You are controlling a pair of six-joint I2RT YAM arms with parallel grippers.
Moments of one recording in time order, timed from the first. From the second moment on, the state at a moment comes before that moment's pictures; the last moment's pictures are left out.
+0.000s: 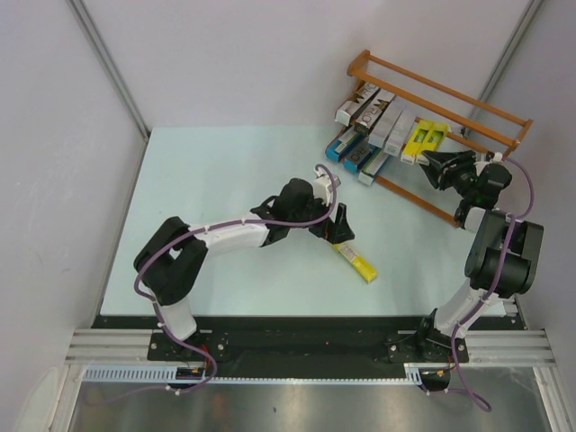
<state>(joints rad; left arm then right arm) -0.80 1.77 1.12 0.15 0.37 -0.38 -0.37 1.74 0.89 0.77 -0.77 1.40</state>
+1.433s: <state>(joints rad) -0.75 1.50 0.97 0.06 0.31 -0.40 0.17 1.10 0.87 -0.26 -0.07 0.65</state>
